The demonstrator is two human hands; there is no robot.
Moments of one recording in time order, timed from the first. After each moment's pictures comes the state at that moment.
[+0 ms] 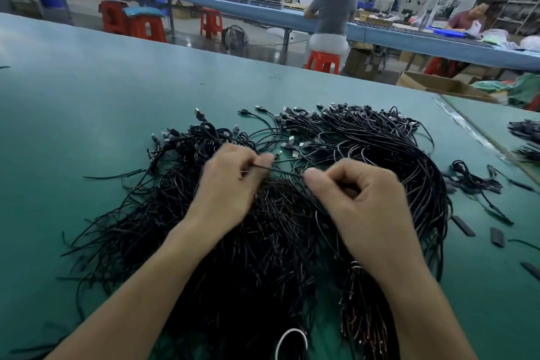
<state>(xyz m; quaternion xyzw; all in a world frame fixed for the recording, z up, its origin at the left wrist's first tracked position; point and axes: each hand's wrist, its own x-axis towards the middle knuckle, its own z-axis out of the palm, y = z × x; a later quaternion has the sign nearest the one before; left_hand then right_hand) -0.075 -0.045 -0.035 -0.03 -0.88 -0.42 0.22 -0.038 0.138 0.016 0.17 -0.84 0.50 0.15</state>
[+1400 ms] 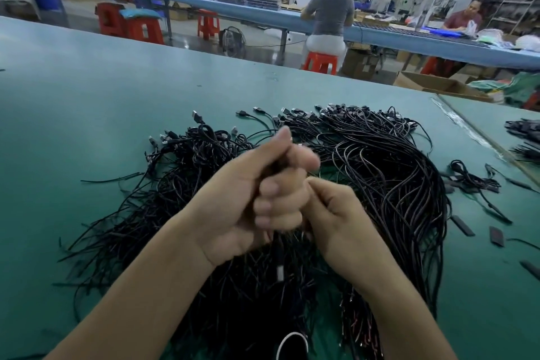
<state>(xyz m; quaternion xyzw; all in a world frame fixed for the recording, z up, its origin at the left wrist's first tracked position) -0.031 -0.021 0.026 -0.18 -0.36 -0.89 -0.22 -0.040 0.129 -0.003 0.23 -0.80 0.56 -0.01</state>
